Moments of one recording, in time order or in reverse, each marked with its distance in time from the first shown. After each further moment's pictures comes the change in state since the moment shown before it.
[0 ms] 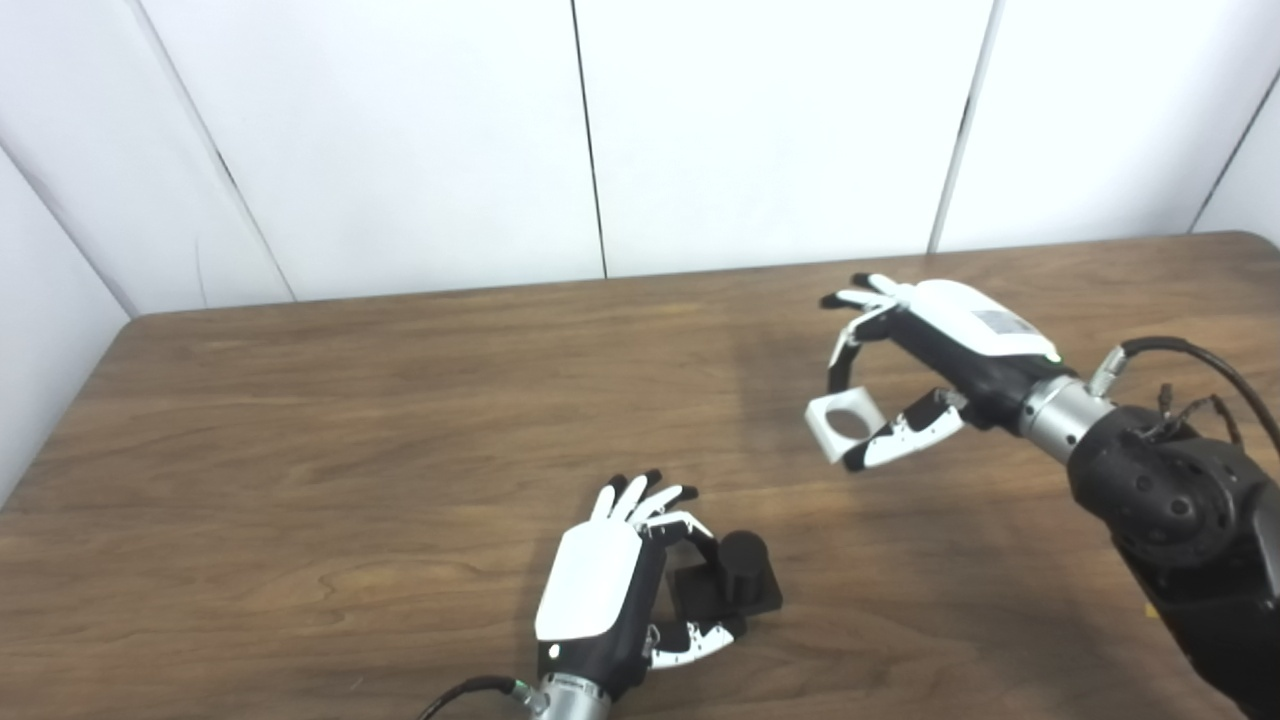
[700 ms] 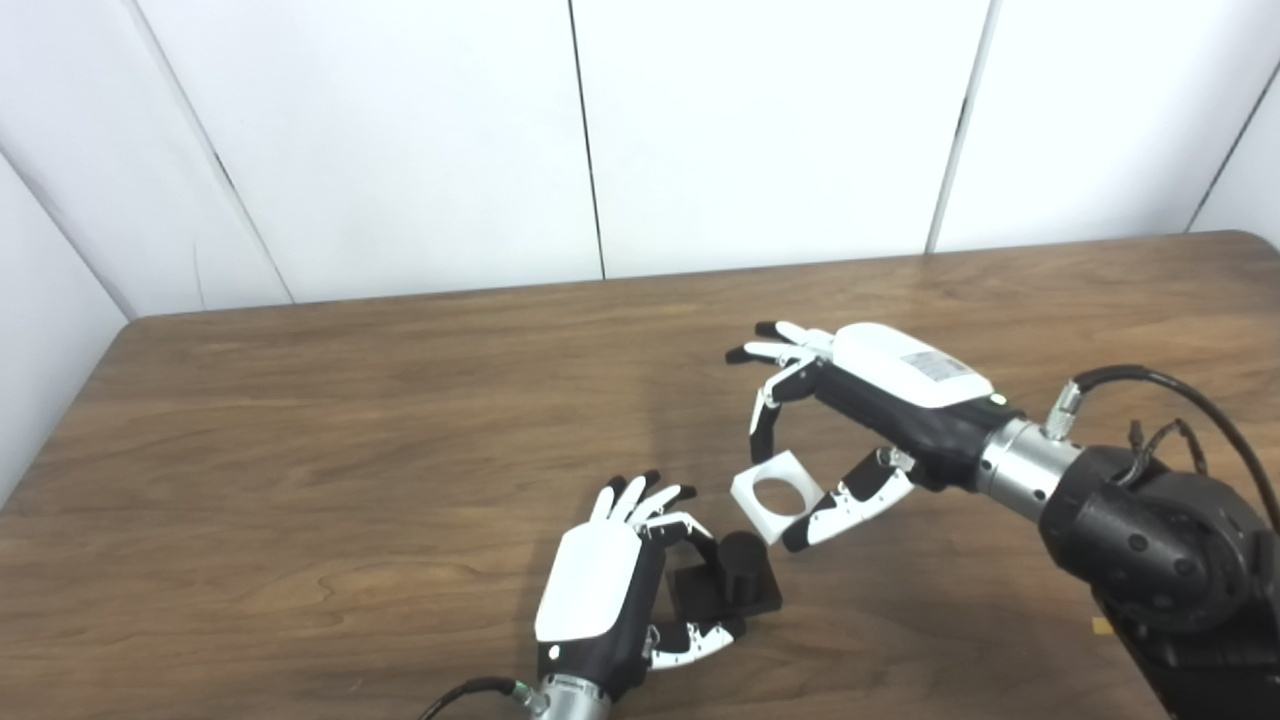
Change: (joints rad) left arm -0.001 -0.004 0.000 0.001 0.002 0.002 -0.003; right arm 0.010 0.068 0.051 -0.204 -0.008 0.076 0.162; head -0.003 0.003
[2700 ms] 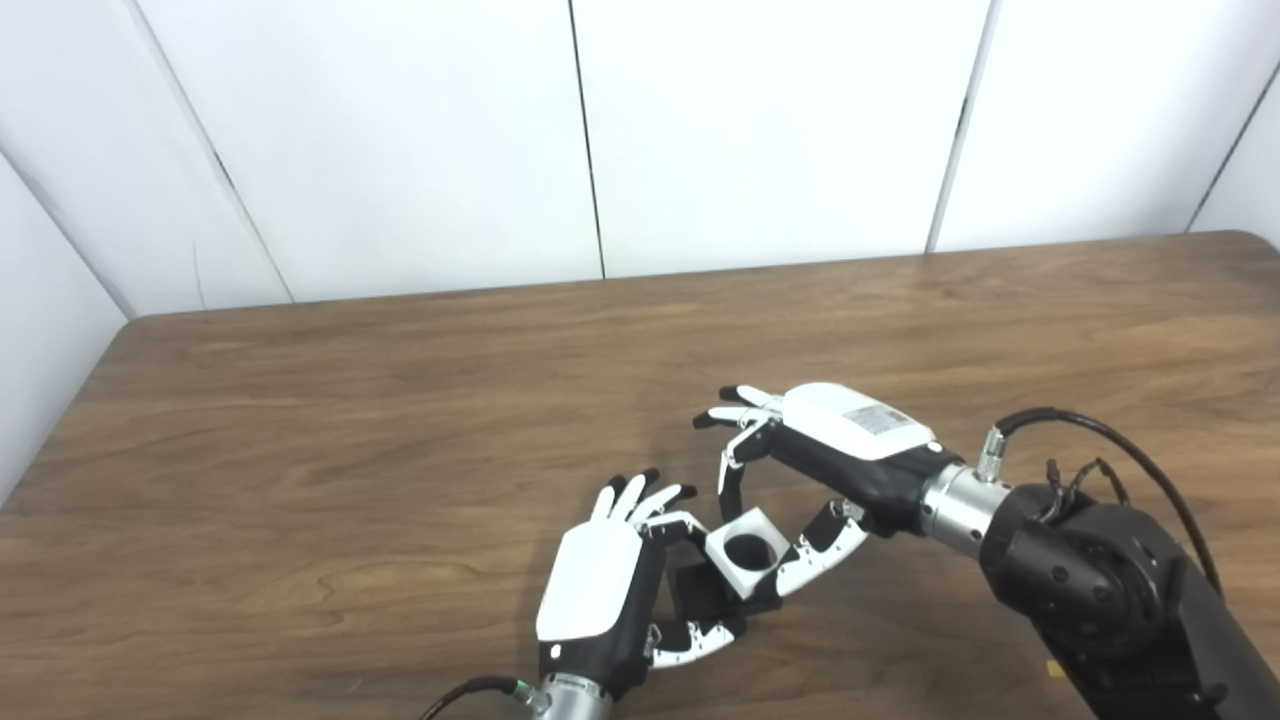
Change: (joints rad) left arm 0.000 -0.006 -0.003 0.000 0.002 0.005 0.000; right arm 0.047 0.063 0.061 0.087 -0.081 -0.077 0.018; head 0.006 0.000
